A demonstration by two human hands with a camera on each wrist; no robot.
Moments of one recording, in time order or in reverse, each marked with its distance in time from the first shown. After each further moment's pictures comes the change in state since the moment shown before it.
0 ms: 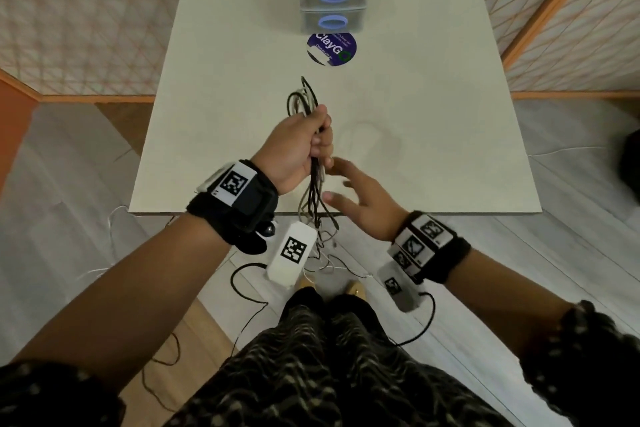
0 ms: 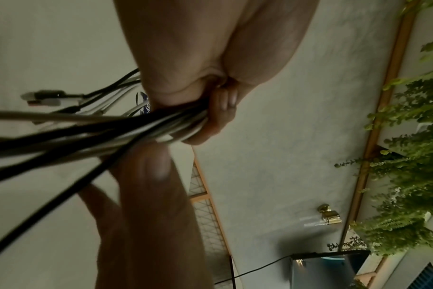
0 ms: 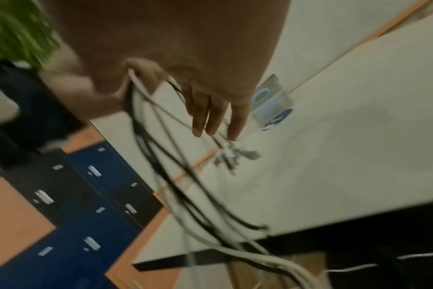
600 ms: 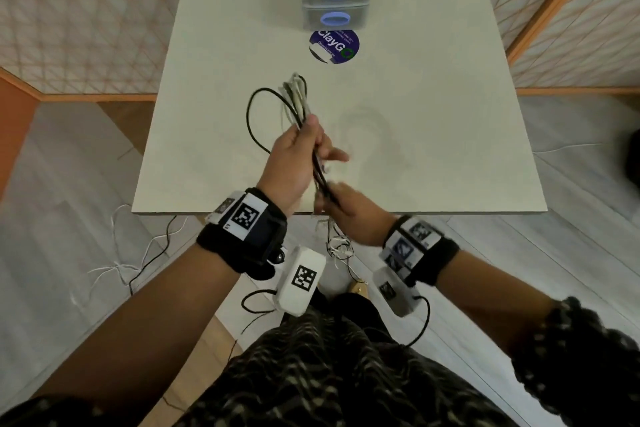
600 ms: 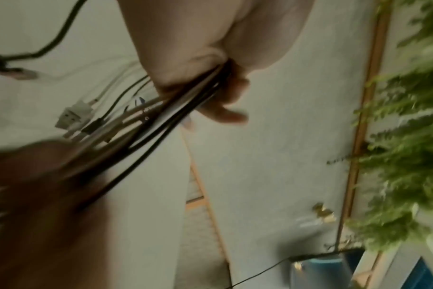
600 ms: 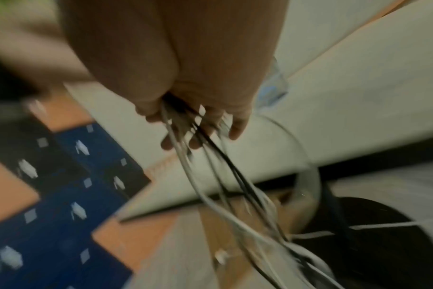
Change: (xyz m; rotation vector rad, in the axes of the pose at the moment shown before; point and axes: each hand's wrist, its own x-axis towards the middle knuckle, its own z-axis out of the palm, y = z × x) left_hand -0.017 -0.020 0.004 0.130 0.228 0.211; right_hand 0.009 0.010 0.024 -0.057 -0.119 -0.086
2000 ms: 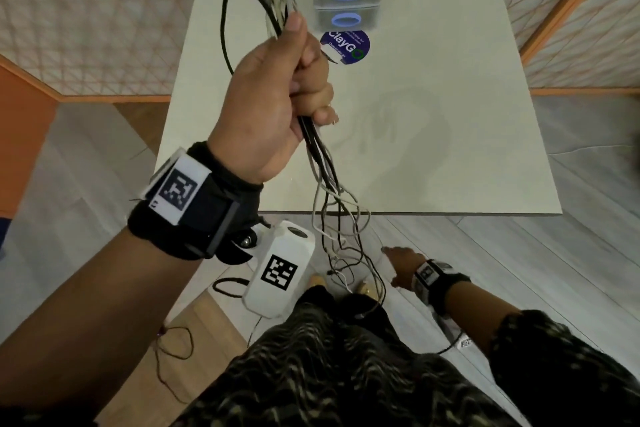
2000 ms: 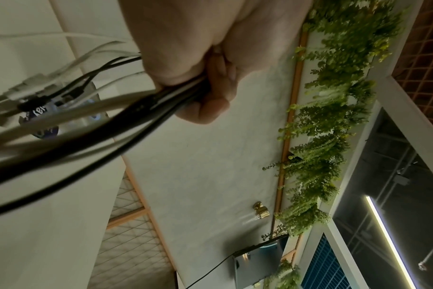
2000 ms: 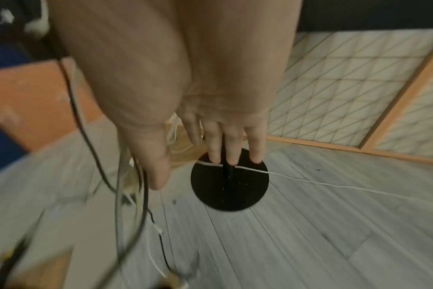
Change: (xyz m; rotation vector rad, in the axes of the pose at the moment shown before) left_hand -0.029 0.099 -0.003 -0.212 -0.225 0.128; right_hand -0.071 0.142 0.039 -0.602 -0.502 0.655
